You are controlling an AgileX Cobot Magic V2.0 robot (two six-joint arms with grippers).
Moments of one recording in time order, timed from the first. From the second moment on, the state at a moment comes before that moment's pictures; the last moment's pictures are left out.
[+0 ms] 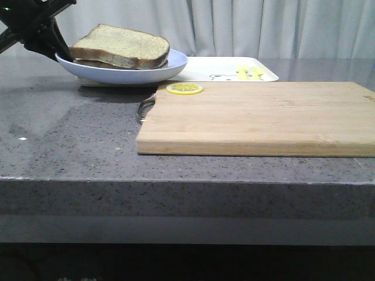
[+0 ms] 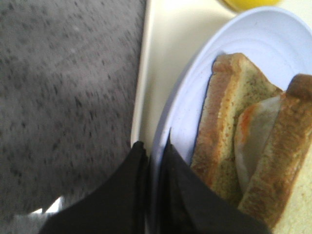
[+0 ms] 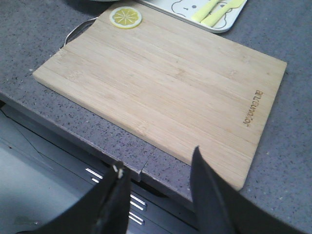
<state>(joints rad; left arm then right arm) 0.00 2.13 -1.96 -0.61 0.98 -0.02 0.49 0.55 -0.84 -0.06 0.94 0.05</state>
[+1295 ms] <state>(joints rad) -0.06 1.80 -2.02 -0.32 0.98 -0.05 0.49 0.55 -0.84 -0.06 0.94 0.05</state>
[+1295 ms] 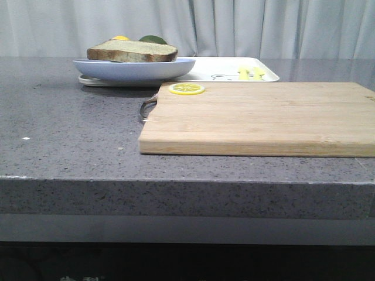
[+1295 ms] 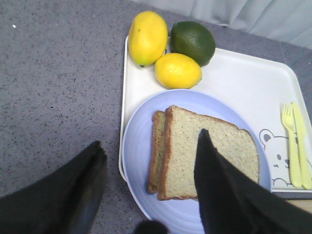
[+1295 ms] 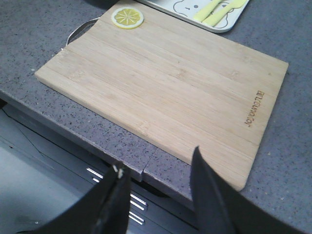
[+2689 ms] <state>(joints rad) -0.47 0.62 -0.69 -0.03 0.57 0.13 0.49 0.55 -0.84 -0.06 0.93 0.05</state>
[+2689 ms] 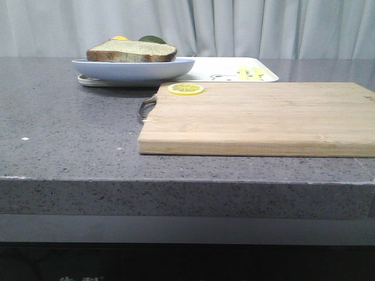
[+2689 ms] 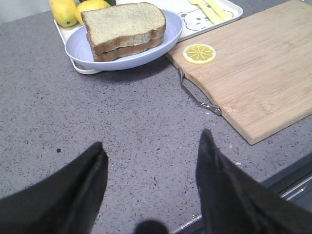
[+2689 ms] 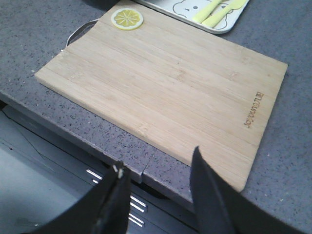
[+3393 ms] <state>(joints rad) -0.47 0.62 -0.69 -0.03 0.58 0.14 0.49 0.55 -0.84 -0.06 0.91 0.05</state>
